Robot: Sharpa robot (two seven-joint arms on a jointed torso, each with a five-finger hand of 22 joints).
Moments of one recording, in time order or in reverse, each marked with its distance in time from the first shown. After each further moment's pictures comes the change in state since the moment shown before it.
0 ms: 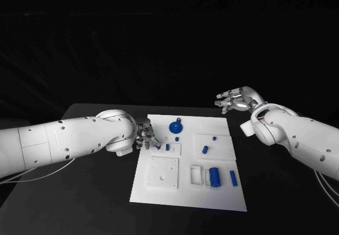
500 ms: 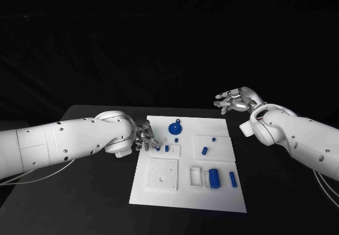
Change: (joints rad) left arm 0.003 -0.001 0.000 0.001 0.008 0.010 0.002; left_hand -0.001 -0.001 0.000 0.000 0.001 -0.002 -0.002 0.002 0.001 0.000 0.000 0.000 0.001 0.000 0.000 0.000 0.000 0.000 0.000 0.000 0.000 0.000; right arm 0.005 -0.002 0.000 0.003 0.000 -0.001 -0.001; right_hand 0.000 0.000 0.000 0.000 0.000 0.000 0.000 0.000 0.000 0.000 0.000 0.000 0.000 0.000 0.000 0.000 0.000 0.000 0.004 -0.004 0.000 0.004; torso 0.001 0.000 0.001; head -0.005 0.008
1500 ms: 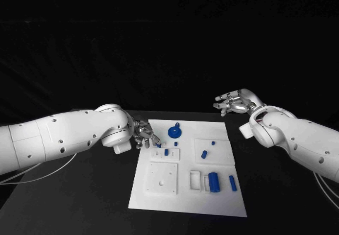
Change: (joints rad) left arm 0.039 -0.004 0.031 -0.022 0.148 0.051 0.000; left_hand 0.002 0.002 -0.010 0.010 -0.005 0.000 0.000 -0.001 0.002 0.000 0.000 0.000 0.002 -0.001 -0.002 0.000 -0.001 0.000 0.000 0.000 -0.004 0.000; right arm 0.010 -0.003 0.000 0.002 -0.001 -0.003 -0.001; right_hand 0.000 0.000 0.000 0.000 0.000 0.000 0.000 0.000 0.000 0.000 0.000 0.000 0.000 0.000 0.000 0.000 0.001 0.000 0.000 0.000 -0.005 0.005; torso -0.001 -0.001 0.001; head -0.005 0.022
